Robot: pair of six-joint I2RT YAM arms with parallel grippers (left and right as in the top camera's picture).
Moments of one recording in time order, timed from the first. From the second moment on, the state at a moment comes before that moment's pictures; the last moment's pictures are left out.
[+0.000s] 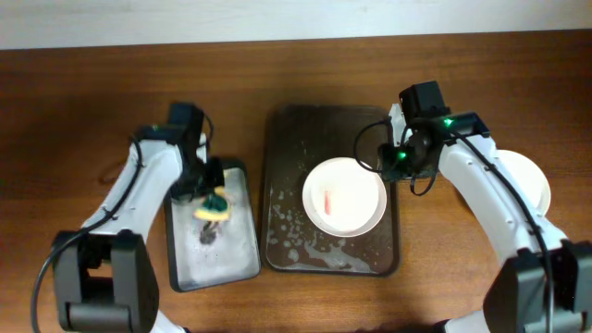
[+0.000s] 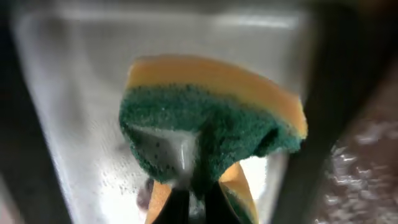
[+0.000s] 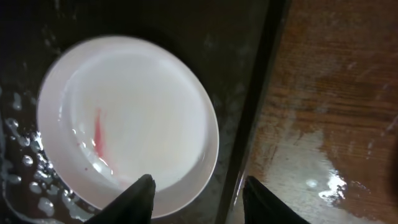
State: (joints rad) left arm -0.10 1.76 1.27 -1.02 0.07 -0.29; right arm 0.17 1.65 1.31 -0.99 -0.12 0.11
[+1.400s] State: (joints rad) left arm -0.57 2.19 1.69 -1.08 -0.02 -0.52; right arm 0.17 2.00 1.31 -0.95 -0.32 0.29
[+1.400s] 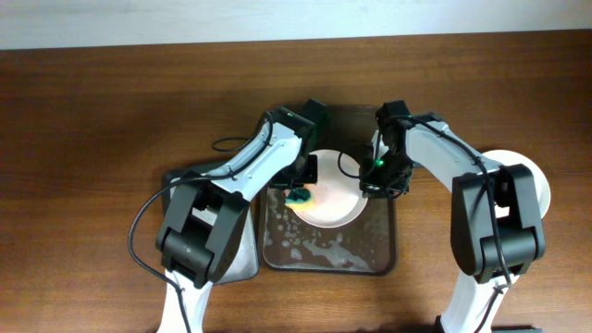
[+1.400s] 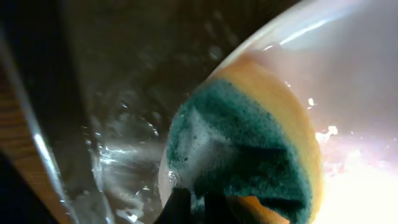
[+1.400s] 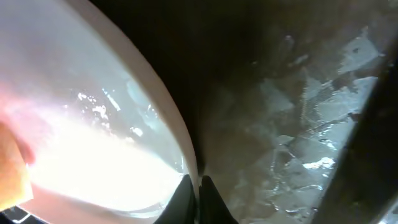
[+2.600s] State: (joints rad) left arm -0.43 2.24 1.94 -1.27 0.14 -0.39; right arm 0.16 2.00 1.31 -0.99 -0.30 0.15
